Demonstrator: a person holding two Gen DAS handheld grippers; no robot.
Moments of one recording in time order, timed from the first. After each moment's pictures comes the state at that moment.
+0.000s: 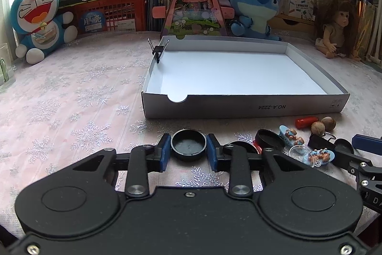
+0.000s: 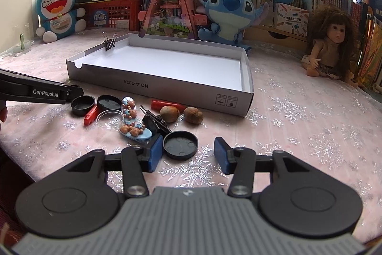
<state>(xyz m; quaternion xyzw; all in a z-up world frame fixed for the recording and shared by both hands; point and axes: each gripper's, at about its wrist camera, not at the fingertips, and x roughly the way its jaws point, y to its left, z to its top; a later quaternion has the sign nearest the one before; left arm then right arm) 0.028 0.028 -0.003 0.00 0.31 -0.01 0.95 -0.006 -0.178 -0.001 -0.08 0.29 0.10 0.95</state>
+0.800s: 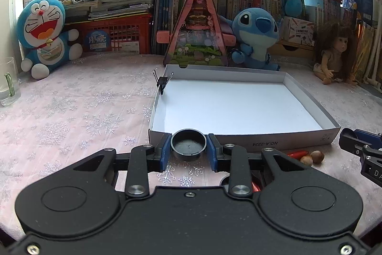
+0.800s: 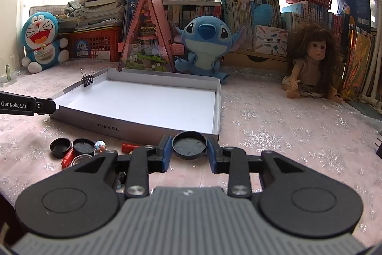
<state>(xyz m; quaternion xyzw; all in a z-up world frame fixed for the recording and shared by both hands) 0.024 0.034 0.037 -0.02 0.27 -0.01 0.96 0.009 -0.204 0.024 -0.06 0.22 0.06 0.97</state>
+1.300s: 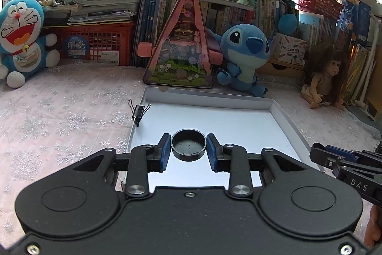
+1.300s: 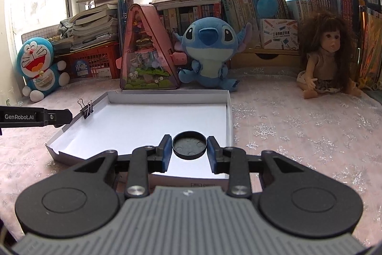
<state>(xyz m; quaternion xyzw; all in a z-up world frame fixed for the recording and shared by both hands) 0.090 0.034 0.074 -0.06 0.28 -0.05 0.96 0.074 -0.212 0.049 0.02 0.26 0.09 0.96</state>
